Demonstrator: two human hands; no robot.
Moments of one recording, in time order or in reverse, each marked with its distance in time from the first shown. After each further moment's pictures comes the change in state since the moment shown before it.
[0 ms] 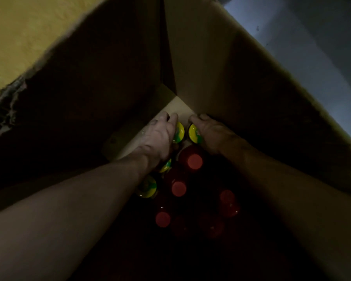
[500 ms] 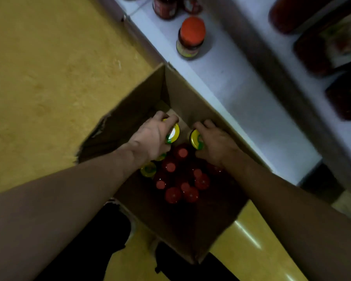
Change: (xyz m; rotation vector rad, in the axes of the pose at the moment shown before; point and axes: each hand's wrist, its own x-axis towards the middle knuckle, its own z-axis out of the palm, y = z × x) left_hand -0.132 0.069 -0.144 0.026 0.008 0.102; right_hand -0.171 -0.046 -0.113 0.016 0.063 0.018
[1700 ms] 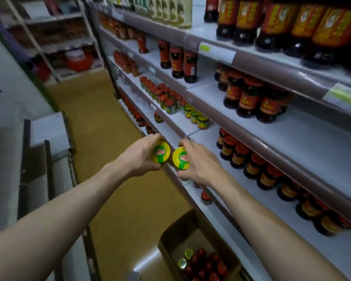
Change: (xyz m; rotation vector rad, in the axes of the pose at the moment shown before) left_hand -0.533 0.270 -0.532 0.199 0.778 0.182; right_hand -0.524 -0.301 -0.484 -0.072 0.695 -0.529
